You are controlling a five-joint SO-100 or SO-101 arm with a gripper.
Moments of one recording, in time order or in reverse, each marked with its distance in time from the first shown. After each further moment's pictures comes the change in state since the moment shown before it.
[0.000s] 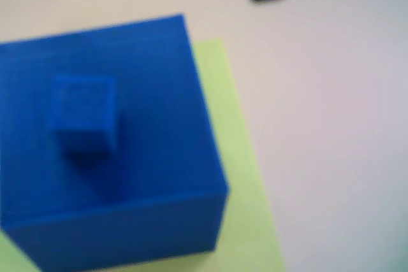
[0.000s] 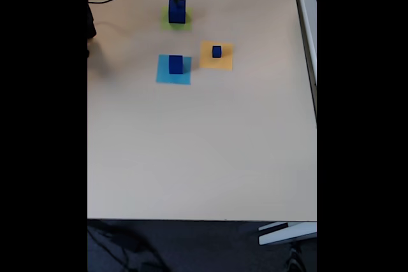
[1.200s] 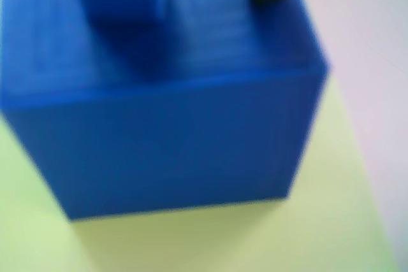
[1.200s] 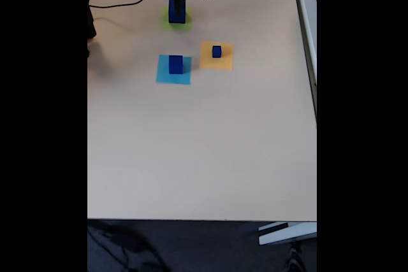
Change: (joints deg) arm 2.4 -3.3 8.1 -8.4 -6.6
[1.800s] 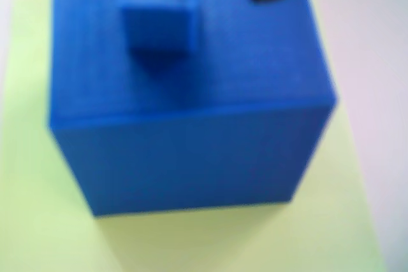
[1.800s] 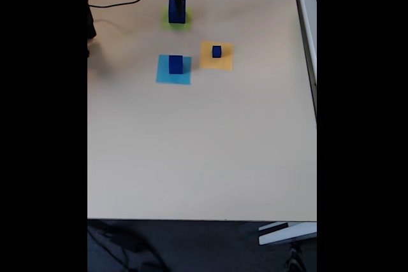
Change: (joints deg) arm 0.6 3.7 1.5 0.0 -2.3
